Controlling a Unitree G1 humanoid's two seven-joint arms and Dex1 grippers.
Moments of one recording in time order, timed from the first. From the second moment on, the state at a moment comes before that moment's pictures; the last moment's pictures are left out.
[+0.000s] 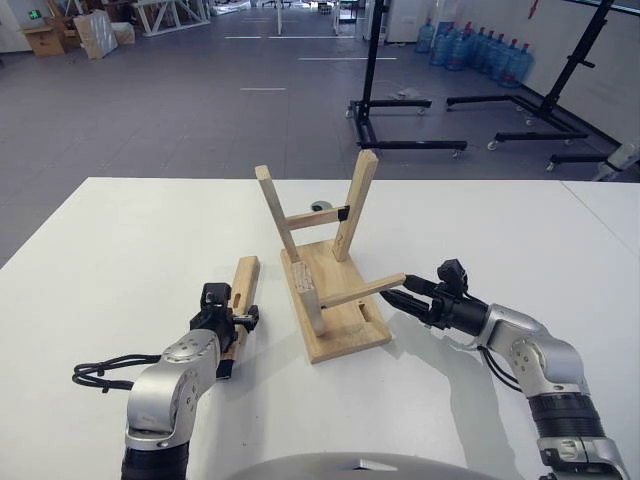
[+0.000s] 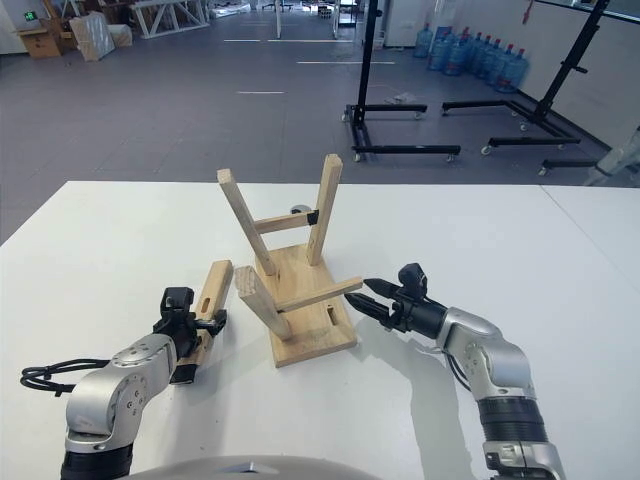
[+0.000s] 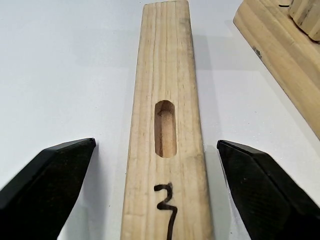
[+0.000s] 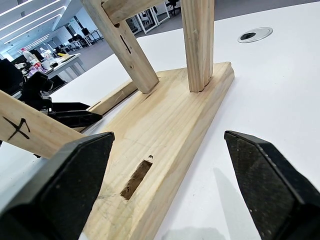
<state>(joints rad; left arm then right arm) 0.07 0.13 0.02 -0.52 -0.21 1.12 0.04 -0.09 -0.47 -0.10 0.05 0.55 0.55 0.92</state>
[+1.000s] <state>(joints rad) -0.03 0.29 0.16 -0.62 -0.01 0.34 0.02 -0.18 -0.42 -0.19 0.14 0.60 0.46 0.86</state>
